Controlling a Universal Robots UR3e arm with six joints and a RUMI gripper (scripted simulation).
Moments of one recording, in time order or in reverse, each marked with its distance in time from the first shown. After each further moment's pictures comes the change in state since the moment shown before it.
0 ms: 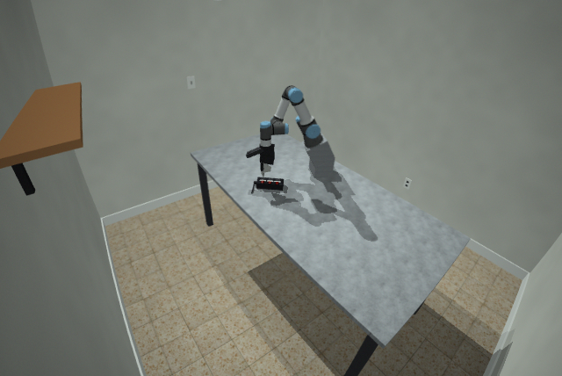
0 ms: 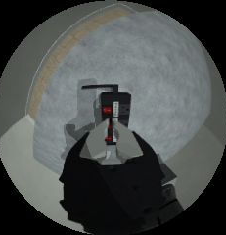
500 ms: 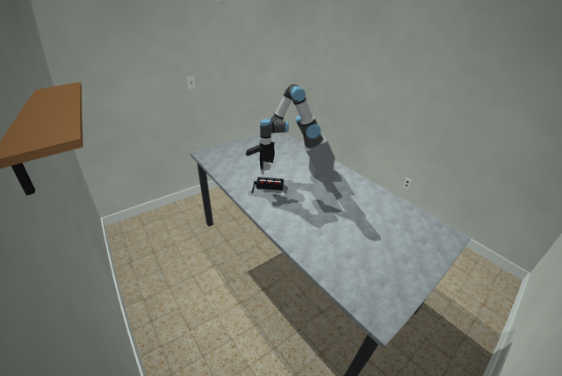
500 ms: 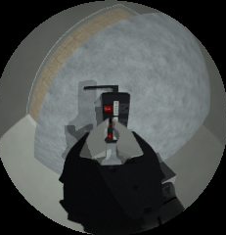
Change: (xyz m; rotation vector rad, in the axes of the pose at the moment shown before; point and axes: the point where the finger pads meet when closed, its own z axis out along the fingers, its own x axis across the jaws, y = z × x) arm -0.001 -0.002 -0.014 0.008 -0.002 0.000
